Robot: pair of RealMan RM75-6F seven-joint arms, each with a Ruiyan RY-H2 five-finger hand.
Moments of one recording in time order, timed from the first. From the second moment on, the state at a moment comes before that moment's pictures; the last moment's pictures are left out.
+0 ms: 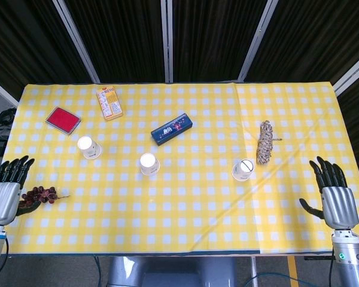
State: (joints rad) left arm -0.15 -1.15 -0.06 -1.66 1.42 1.41 0.18; right arm 0.14 -1.25 0.11 -1.49 -1.49 1.49 0.01
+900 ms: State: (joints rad) left arm -0.32 -1.10 -0.18 -1.65 1.25 1.19 0.18; right arm 0.15 -1.24 0.13 -1.47 -1.48 1.48 0.07
